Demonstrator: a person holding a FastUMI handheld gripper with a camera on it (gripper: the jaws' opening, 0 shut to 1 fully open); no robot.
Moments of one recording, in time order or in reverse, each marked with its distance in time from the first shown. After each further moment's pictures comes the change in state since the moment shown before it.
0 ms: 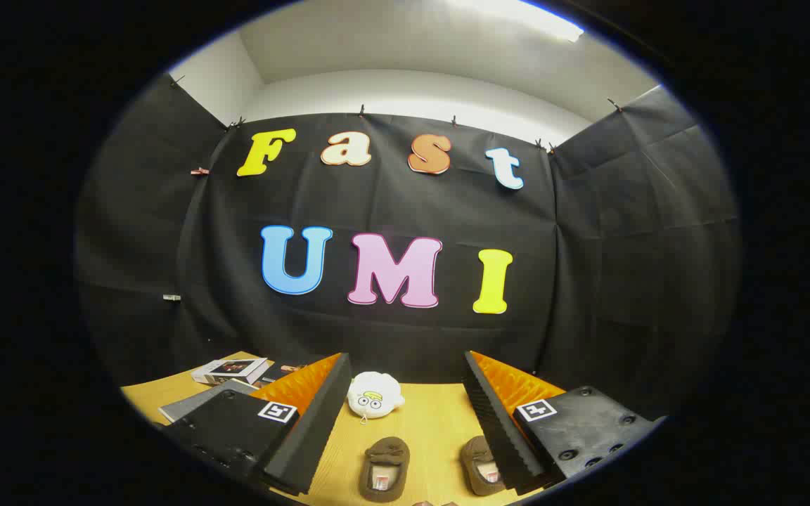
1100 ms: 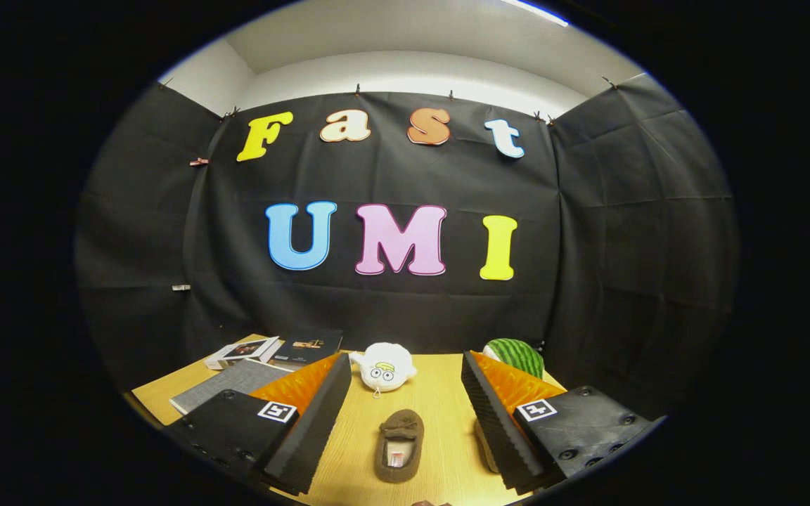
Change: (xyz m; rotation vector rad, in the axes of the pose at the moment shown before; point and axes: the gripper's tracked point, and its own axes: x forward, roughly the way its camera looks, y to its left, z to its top) arm -0.019 0.012 -0.031 0.045 0.097 0.049
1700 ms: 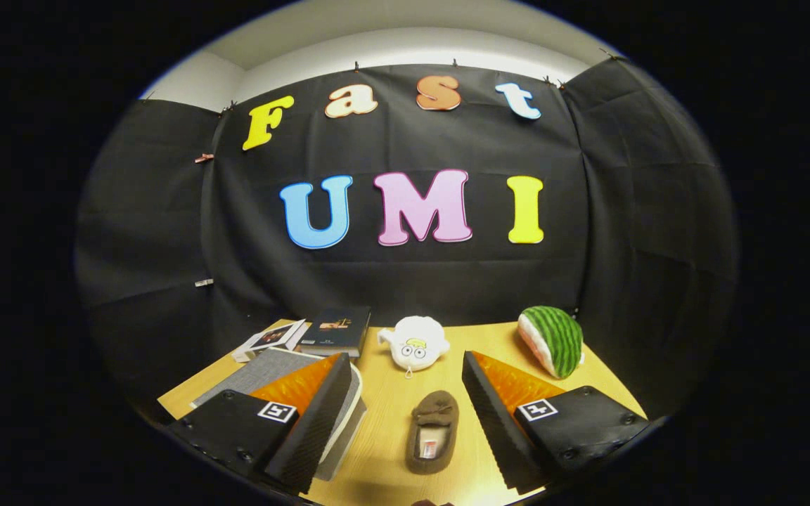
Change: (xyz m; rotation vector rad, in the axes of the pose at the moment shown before) arm 0.026 0.028 -0.044 0.097 0.177 0.113
